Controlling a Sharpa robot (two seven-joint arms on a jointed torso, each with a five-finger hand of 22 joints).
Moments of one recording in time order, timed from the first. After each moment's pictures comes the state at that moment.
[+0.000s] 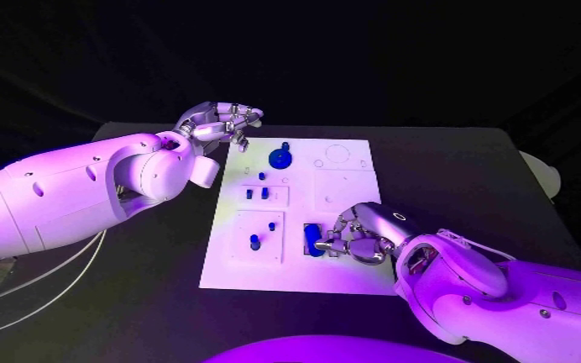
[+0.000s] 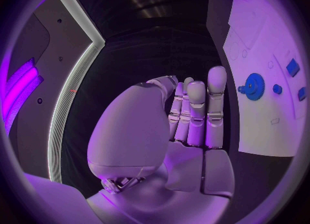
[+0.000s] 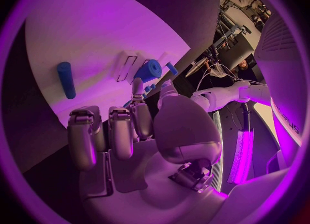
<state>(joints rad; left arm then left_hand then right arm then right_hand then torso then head) 1.22 -0.93 -0.03 1.51 -0.05 -0.20 0.26 1.50 -0.20 0.49 0.24 0.22 0.90 0.16 0.32 0.30 0.95 0.09 0.59 0.21 1.19 0.02 1.20 0.56 0.16 1.16 0.10 0.93 0.73 1.01 -0.93 -0.14 1.97 -1.54 -0.49 -0.53 1.13 0.00 -0.14 0.29 0.06 0.99 0.06 0.46 0.70 1.43 -0.01 1.33 1.31 1.46 -0.07 1.54 1.31 0.01 1.46 0.04 1.57 1.31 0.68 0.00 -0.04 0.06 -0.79</state>
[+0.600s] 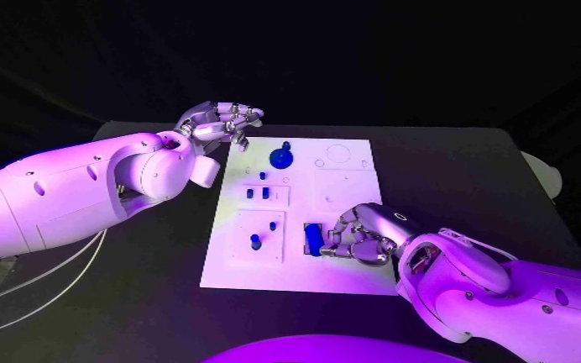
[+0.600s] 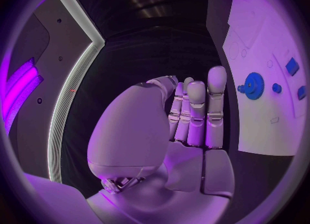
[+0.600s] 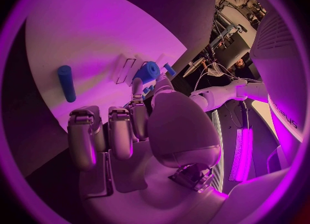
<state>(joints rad) 1.22 -0.93 -0.03 1.51 -0.05 -0.20 0.26 1.50 -0.20 0.49 0.24 0.22 0.90 0.16 0.32 0.30 0.95 0.09 0.59 0.21 1.19 0.02 1.20 0.56 0.16 1.16 0.10 0.93 0.73 1.02 -0.93 -0.14 1.95 -1.50 -0.47 -0.48 1.28 0.02 -0.16 0.29 0.21 0.99 0.06 0.46 0.68 1.43 -0.01 1.33 1.31 1.46 -0.07 1.54 1.31 0.01 1.46 0.04 1.57 1.31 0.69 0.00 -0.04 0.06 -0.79</state>
